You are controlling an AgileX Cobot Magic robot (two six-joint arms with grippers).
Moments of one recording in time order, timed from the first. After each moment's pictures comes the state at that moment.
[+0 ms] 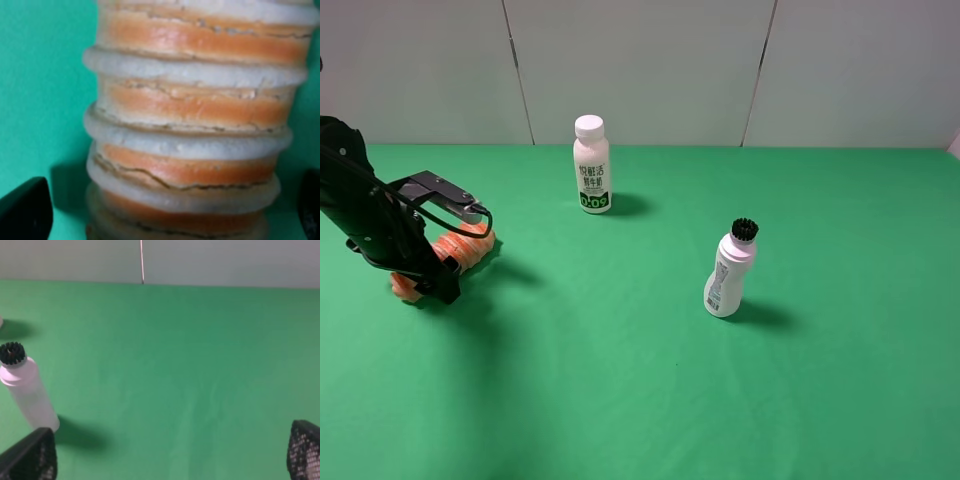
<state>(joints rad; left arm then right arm) -0.12 1.85 -0.82 0.09 0.34 0.39 -0.02 0.00 -0.50 0.11 1.02 -0.10</state>
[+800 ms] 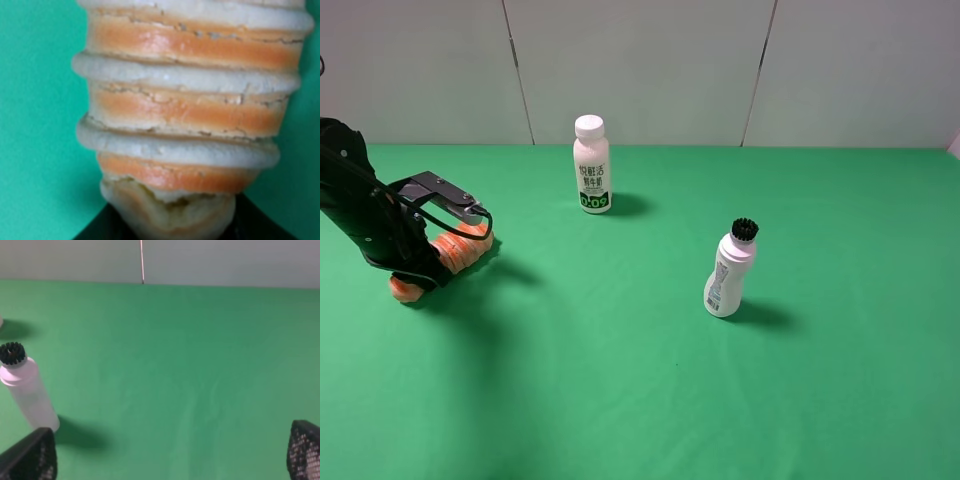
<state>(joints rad) -0.12 1.86 -0.82 0.09 0.32 0.40 -0.02 0.00 -0.50 0.11 1.02 -0.10</state>
